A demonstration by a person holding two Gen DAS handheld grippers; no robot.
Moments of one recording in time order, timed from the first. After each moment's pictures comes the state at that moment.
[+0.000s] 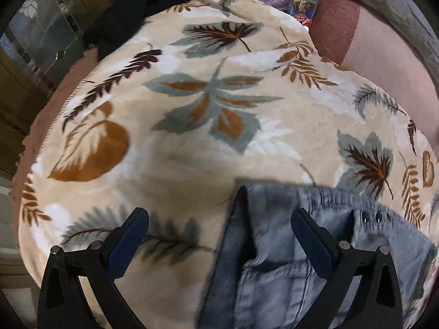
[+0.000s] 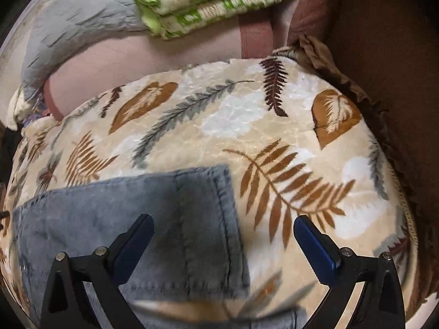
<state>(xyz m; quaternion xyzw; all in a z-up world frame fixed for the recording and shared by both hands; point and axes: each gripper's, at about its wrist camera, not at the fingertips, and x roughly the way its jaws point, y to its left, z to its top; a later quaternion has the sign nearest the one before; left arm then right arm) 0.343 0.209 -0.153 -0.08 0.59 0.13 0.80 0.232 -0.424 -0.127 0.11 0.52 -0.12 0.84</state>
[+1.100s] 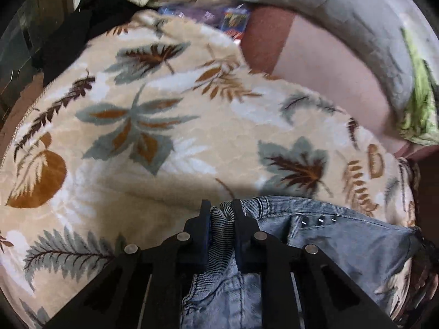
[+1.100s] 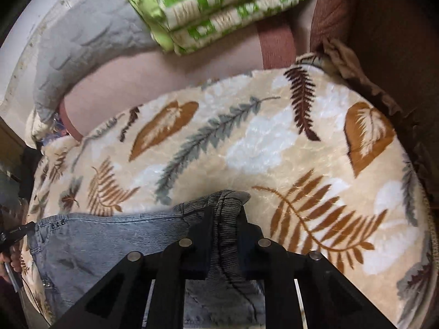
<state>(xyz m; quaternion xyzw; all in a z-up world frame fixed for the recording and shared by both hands) 0.341 0.171 -0.119 -0.12 0.53 -0.02 0.84 0.256 -0.425 -0.105 0.16 0.49 -0.06 0.86</state>
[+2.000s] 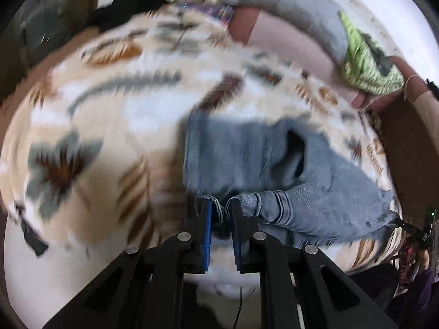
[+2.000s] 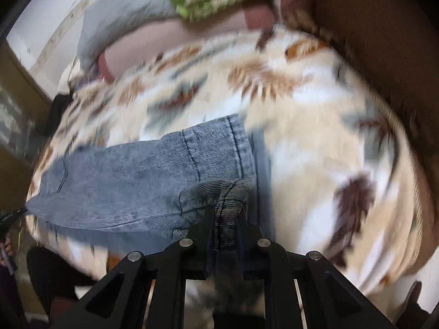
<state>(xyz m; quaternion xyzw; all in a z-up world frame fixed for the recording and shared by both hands) 0.022 0.206 -0.130 -0.14 0.52 -0.06 0.84 -0.039 -0.432 -0.137 0.14 0.53 0.00 0.83</state>
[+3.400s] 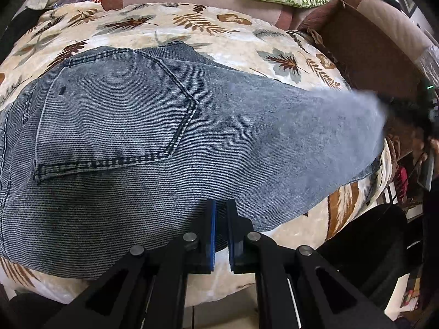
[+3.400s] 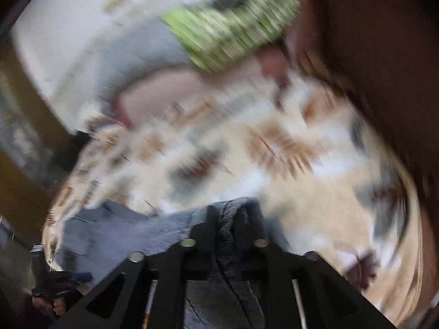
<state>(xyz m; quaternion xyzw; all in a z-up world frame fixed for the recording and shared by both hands) 0.029 -0.013 -0.181 -0.02 0.55 -0.24 0.80 0.019 -0.463 -0.107 0.21 0.48 -0.03 0.85</state>
